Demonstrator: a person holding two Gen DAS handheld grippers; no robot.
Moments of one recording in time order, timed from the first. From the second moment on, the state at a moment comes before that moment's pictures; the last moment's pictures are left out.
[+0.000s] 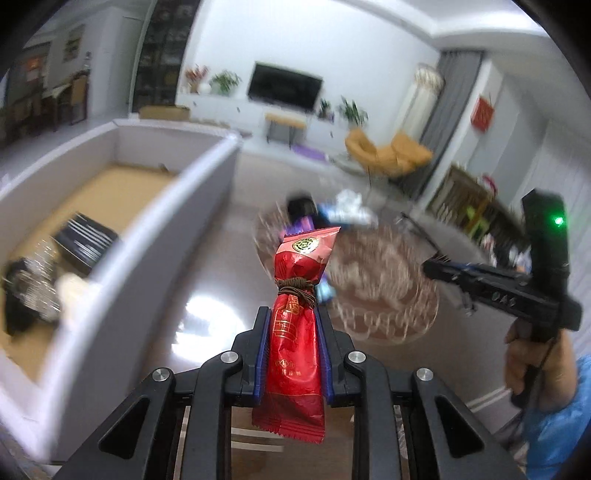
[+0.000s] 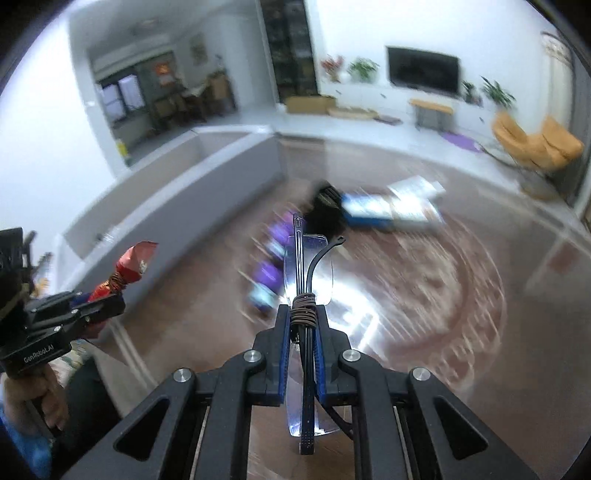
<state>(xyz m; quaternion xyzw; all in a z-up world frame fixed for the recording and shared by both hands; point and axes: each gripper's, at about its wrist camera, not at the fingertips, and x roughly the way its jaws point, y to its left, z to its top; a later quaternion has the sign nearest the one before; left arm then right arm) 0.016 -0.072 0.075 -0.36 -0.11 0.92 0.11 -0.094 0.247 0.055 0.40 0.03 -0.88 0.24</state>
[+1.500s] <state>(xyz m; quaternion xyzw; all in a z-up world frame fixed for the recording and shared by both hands) -0.023 0.007 -0.006 -0.41 0.00 0.91 0.08 -0.077 0.299 -0.053 0.41 0.10 -0.90 0.13</state>
